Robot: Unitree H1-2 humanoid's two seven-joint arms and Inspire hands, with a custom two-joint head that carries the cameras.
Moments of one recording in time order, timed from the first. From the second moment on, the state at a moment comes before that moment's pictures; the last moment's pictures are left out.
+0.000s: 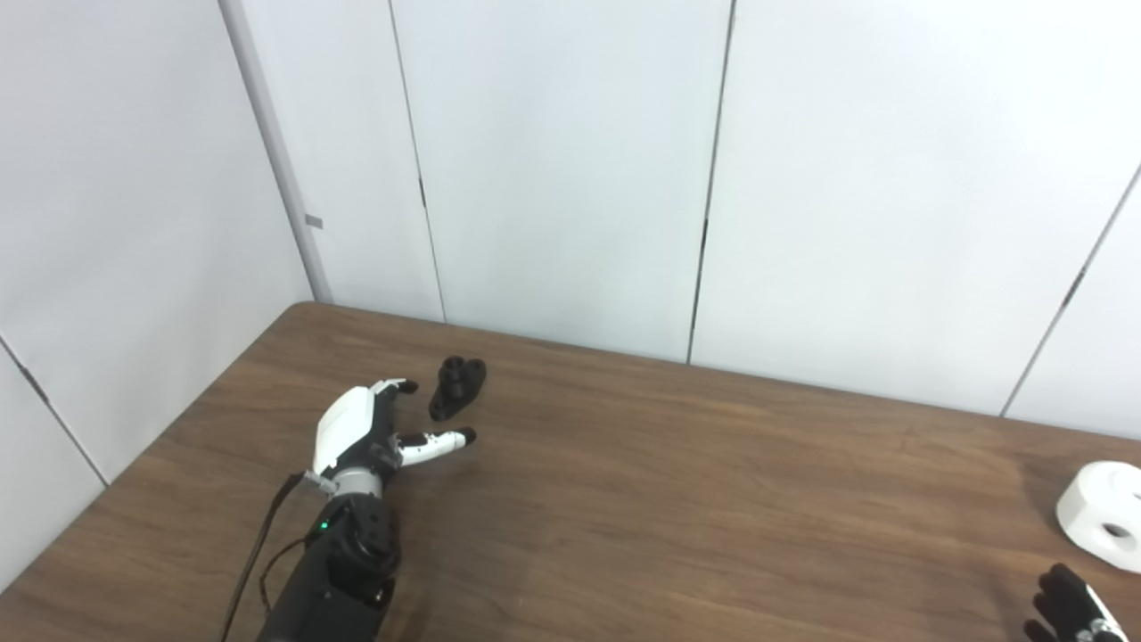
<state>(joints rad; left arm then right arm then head) -0.31 0.34 0.08 0.21 0.56 0.47 0.16 0.17 -0.12 -0.13 -0.16 0.14 -0.09 0.13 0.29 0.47</state>
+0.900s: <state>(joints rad) -0.46 0.37 0.01 0.37 0.56 0.47 0.15 0.17 -0.12 -0.13 -0.16 0.13 -0.09 0.11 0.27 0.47</state>
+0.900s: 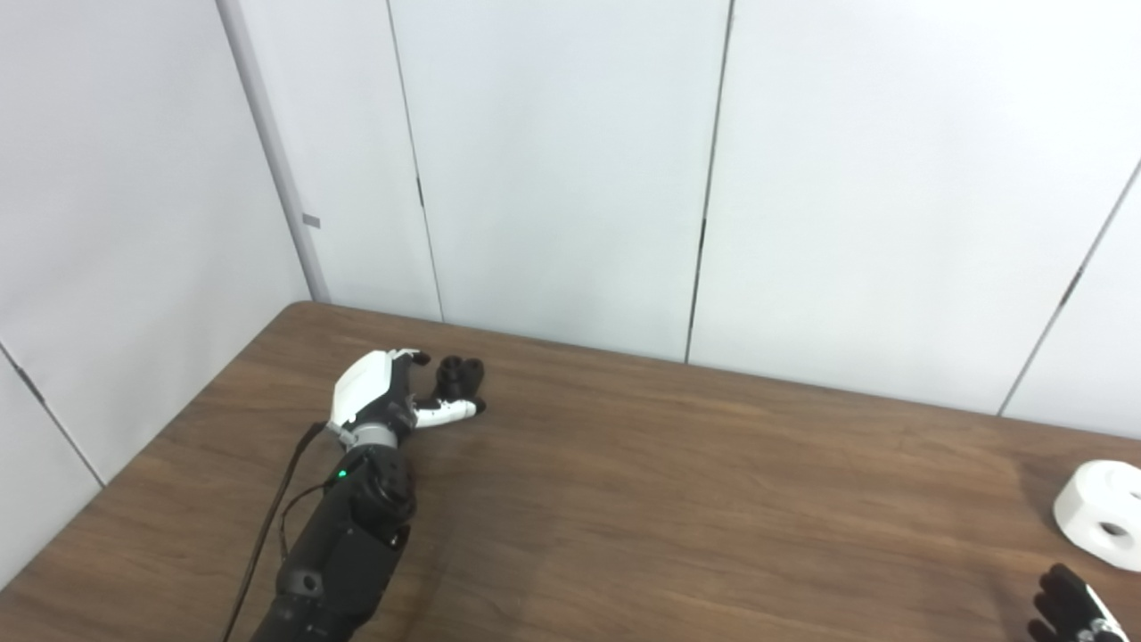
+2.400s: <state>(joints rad) -0.48 0.34 0.06 0.42 0.64 0.47 0.12 0.17 -0.11 -0.13 -0.16 0.13 -0.09 0.11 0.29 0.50</state>
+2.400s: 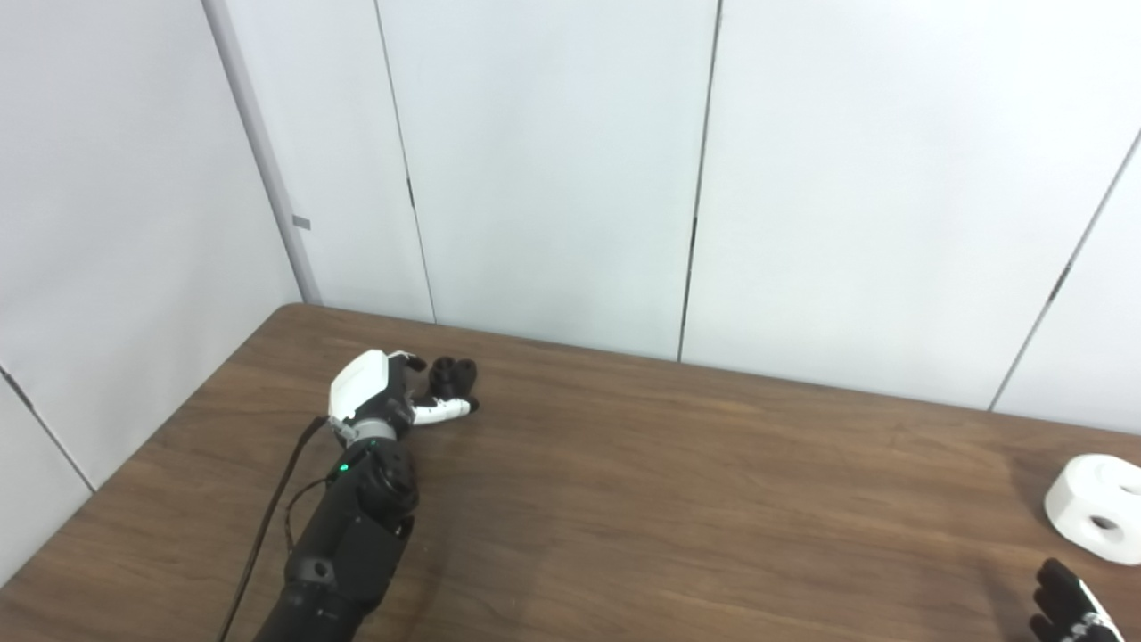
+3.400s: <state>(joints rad) -0.47 0.30 0.15 0.40 0.73 0.47 0.08 0.17 -0.11 -0.13 -0.16 0.13 -0.09 0.11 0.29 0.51</state>
